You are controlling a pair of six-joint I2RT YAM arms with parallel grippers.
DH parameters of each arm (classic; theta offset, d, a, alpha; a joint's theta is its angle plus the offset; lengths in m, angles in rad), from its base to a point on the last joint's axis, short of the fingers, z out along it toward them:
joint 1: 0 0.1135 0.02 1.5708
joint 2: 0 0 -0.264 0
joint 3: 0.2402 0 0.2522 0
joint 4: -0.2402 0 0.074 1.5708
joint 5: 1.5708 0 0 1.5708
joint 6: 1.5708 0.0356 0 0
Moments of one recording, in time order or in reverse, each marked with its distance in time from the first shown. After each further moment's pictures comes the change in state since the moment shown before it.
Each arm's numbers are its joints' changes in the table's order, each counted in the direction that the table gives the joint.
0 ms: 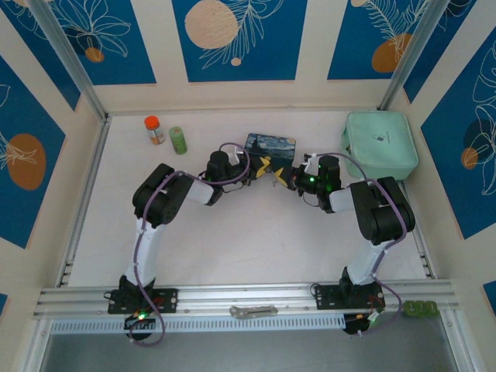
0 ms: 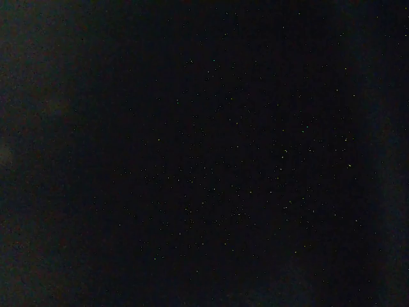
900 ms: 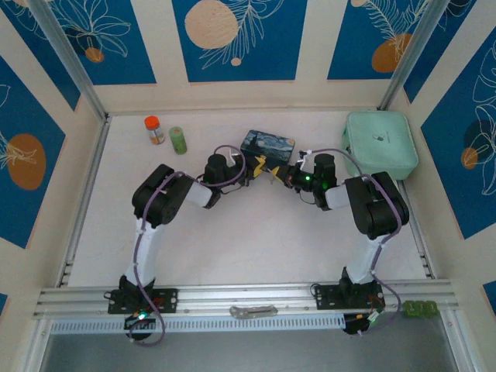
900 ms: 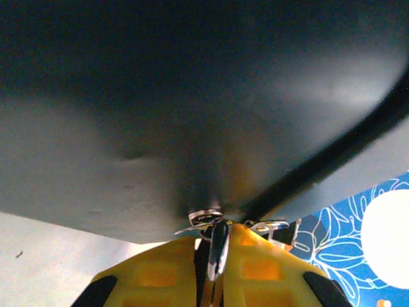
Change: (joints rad) left arm 0.000 0.012 -0.055 0.055 -0.092 -0.130; right arm 0.029 -0.065 0.053 0.019 0.028 -0.146
